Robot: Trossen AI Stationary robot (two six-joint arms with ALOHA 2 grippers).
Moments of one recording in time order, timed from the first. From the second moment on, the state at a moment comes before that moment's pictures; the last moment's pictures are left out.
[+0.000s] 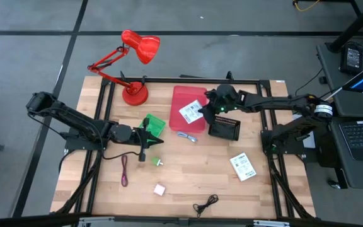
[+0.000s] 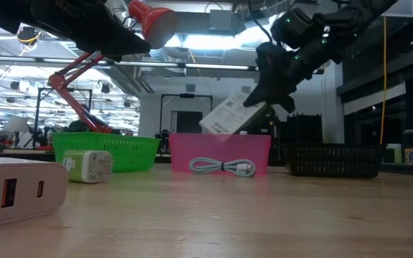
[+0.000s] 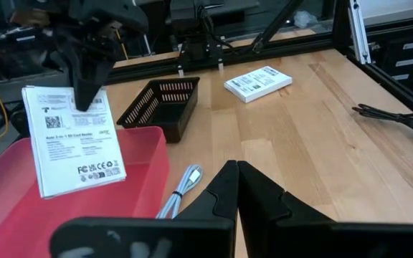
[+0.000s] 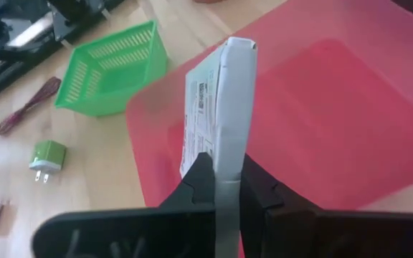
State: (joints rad) left arm -0.27 1.08 0.45 0.34 -0.29 0.05; right arm -0.37 1.42 0.79 -0.01 -0.19 0.36
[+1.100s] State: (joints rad) left arm -0.27 1.08 0.45 0.34 -0.29 0.05; right arm -0.37 1.56 0.75 0.30 -0.20 0.25
